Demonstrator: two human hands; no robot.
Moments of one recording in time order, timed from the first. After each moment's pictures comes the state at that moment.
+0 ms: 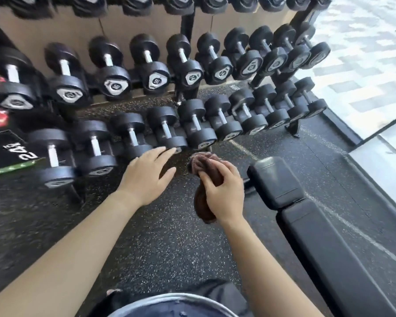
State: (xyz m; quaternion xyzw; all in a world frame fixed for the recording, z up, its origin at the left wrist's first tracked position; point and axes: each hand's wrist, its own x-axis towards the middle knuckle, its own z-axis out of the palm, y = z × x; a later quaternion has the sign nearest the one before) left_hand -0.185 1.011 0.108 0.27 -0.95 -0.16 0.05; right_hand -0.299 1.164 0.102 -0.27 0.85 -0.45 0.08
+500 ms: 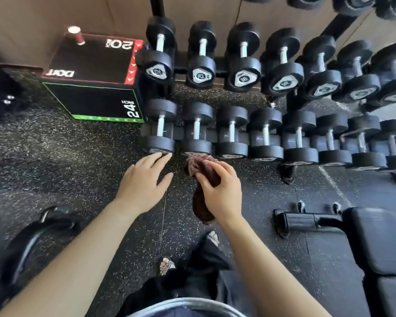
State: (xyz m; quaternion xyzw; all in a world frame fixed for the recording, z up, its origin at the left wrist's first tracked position) left_hand 0.116 0.834 0.064 0.50 -0.85 -0.18 0.03; right_hand -0.056 0.913 0.059 -0.44 0.78 -0.38 0.23
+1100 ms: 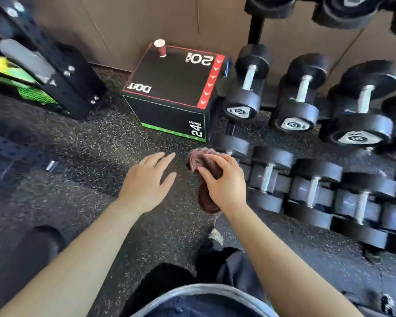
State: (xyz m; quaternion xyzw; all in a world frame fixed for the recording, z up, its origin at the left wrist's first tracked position) left_hand 0.227 0.563 0.064 0.62 -0.77 -0.12 -0.03; right_hand 0.034 0.574 0.035 -0.56 0.68 -0.33 0.33
